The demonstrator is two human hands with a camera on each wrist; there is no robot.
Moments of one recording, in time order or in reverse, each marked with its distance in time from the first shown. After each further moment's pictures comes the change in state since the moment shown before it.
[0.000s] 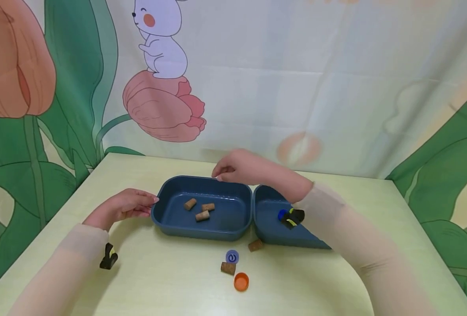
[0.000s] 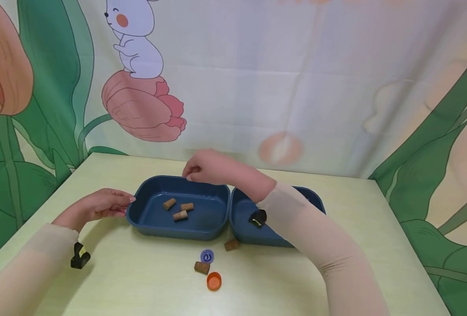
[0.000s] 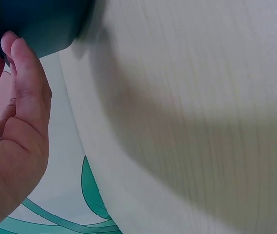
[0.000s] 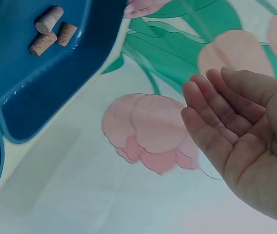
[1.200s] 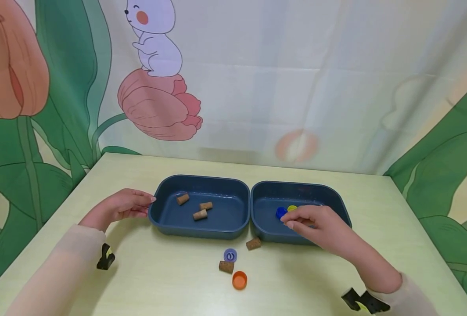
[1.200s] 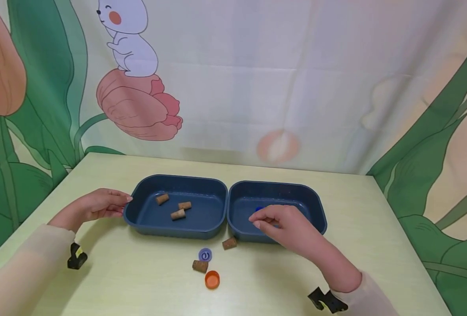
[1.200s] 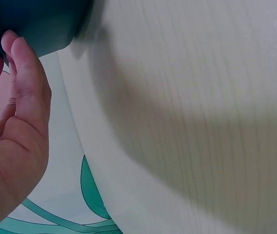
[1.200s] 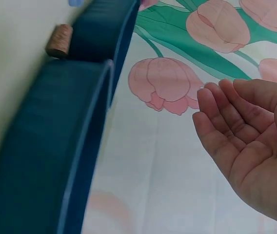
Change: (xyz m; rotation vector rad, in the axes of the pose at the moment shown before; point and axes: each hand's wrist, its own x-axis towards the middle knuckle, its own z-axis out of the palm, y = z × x) left_hand 0.001 0.000 0.001 -0.003 -0.011 -0.002; right_hand -0.180 0.037 0.071 0.298 0.367 0.182
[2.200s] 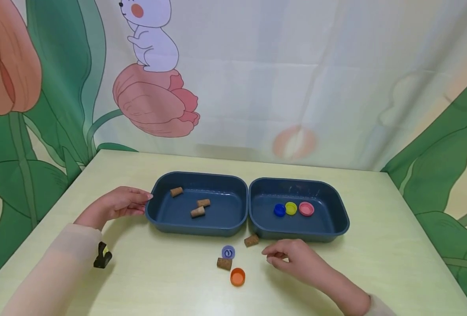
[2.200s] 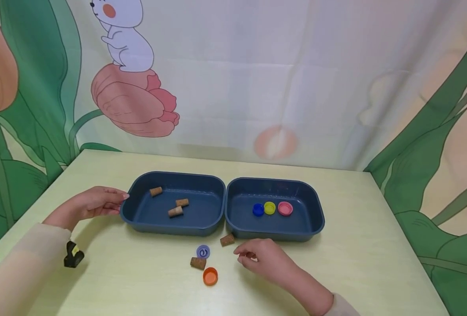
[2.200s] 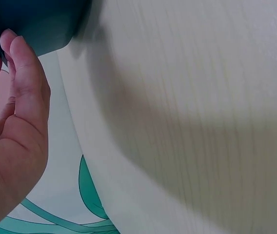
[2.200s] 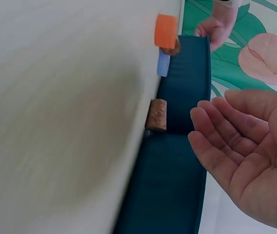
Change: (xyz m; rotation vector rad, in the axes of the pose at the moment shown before) left_hand 0.002 -0.002 -0.001 -0.017 -0.009 -0.020; right_hand -0.011 0.027 0.079 -0.015 -0.186 0.081
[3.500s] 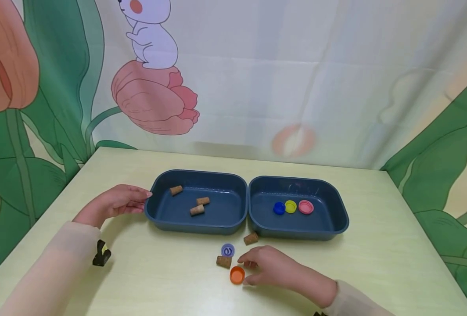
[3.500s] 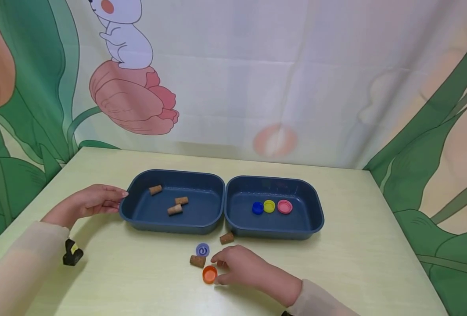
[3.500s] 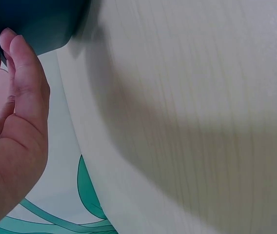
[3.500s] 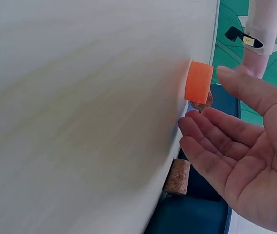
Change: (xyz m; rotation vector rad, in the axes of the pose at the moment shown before) left_hand -0.001 0.000 0.000 -0.018 -0.023 0.006; right_hand 0.033 -0.015 0.037 -0.132 -0.207 -0.048
